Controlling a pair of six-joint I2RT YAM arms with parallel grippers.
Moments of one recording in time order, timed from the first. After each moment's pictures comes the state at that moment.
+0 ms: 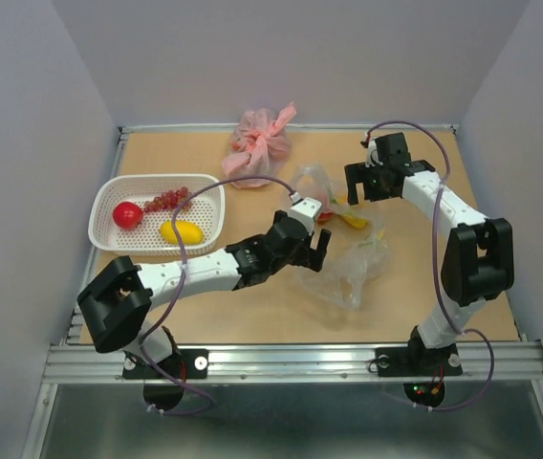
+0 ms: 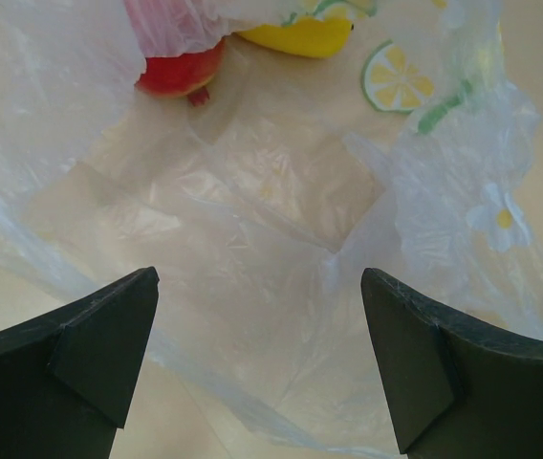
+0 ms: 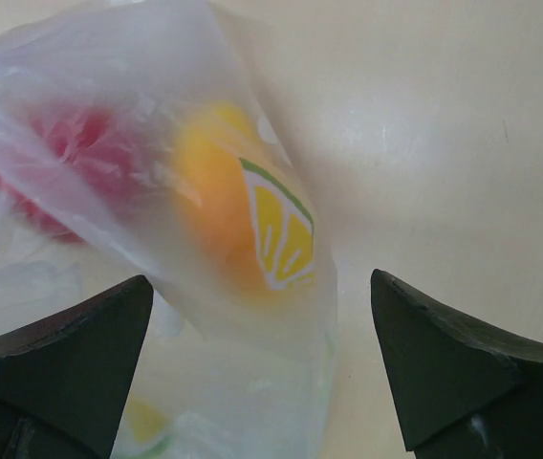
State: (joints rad) left arm -1.03 1.46 0.93 0.01 -0.29 -0.38; right arm 0.23 1.68 1.35 -0.56 -0.06 0.02
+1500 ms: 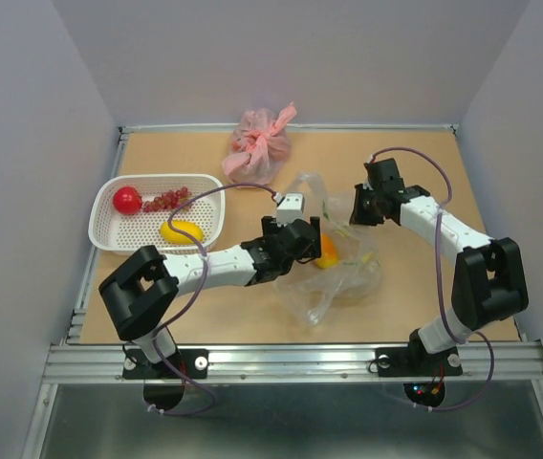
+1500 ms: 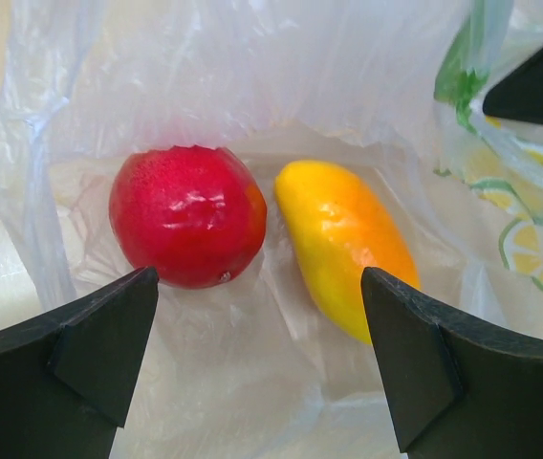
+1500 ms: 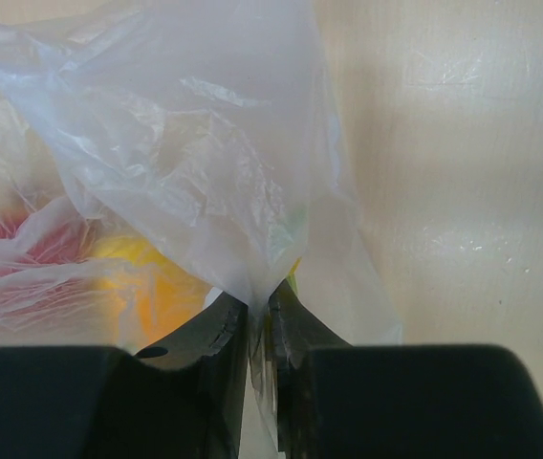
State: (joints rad) left arm -1.04 1.60 0.94 0.01 -0.55 -0.68; right arm 0.29 1.56 1.10 -0.49 -0.06 0.39
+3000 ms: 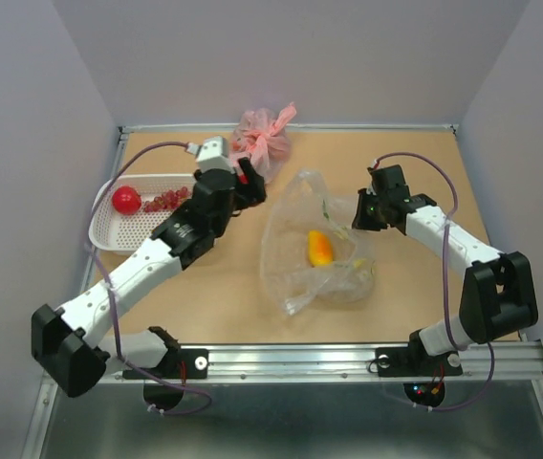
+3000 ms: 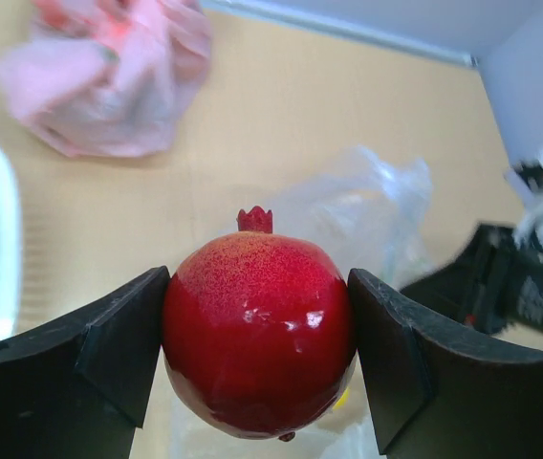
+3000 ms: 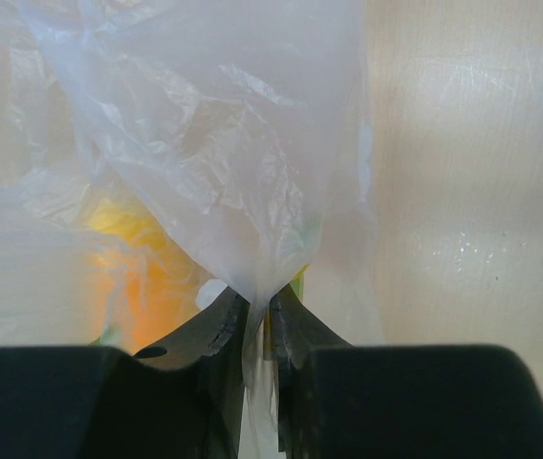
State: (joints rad) left arm -0.79 1.24 1.10 -0.20 -0.44 -0.60; right arm 0.29 1.47 1.02 -0.46 -0.04 0.38
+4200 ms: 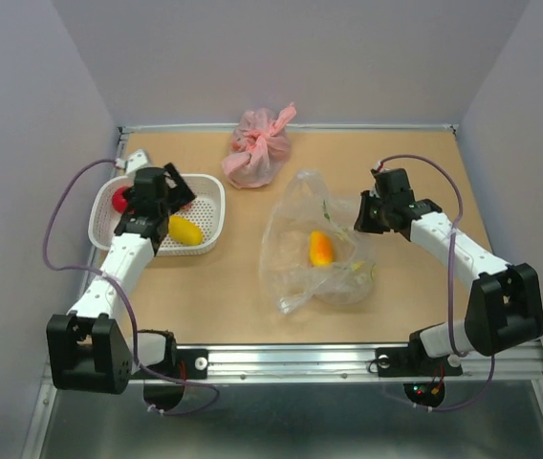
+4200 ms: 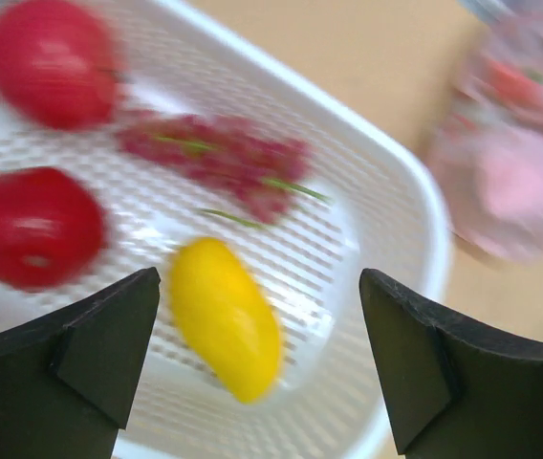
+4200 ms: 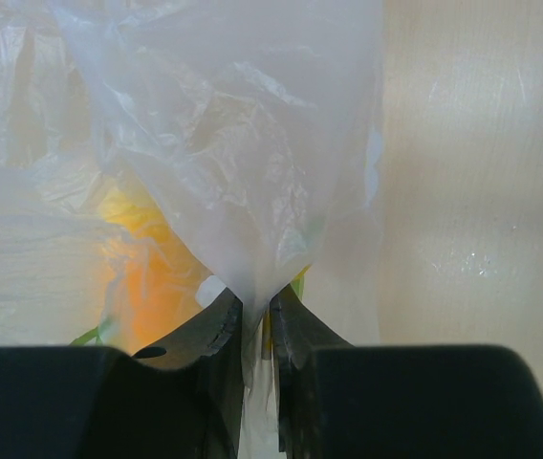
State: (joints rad) left arm -0.04 1.20 0.87 -0.22 -0.28 -0.54; right arm 0.29 1.40 0.98 -0.46 -0.02 0.38
